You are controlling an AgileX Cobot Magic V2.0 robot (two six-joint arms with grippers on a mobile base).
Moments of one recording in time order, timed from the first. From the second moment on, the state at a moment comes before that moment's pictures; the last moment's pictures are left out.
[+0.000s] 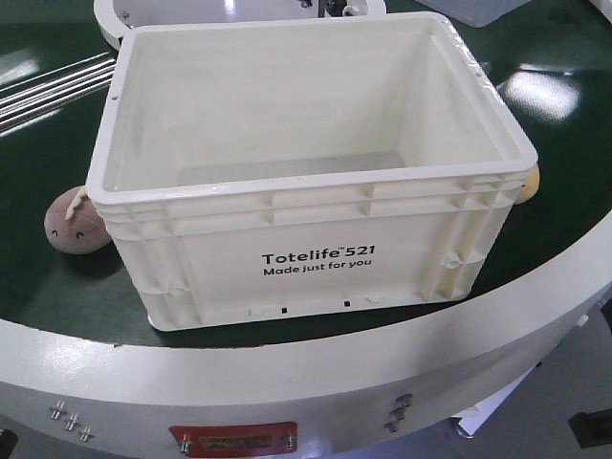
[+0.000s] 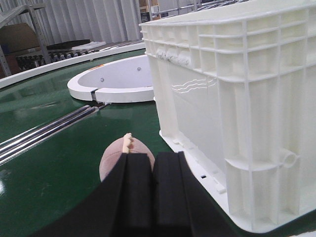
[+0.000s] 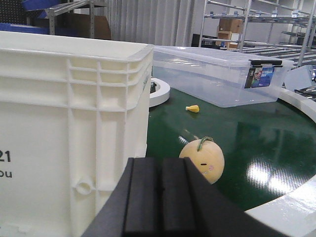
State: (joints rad) left arm -0.16 -0.01 0.03 -0.05 0.09 0.23; right arm 0.17 -0.01 0.03 -0.05 0.05 -0.14
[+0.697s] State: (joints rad) left arm -0.16 -0.01 0.03 -0.05 0.09 0.23; right arm 0.17 -0.01 0.03 -0.05 0.05 -0.14
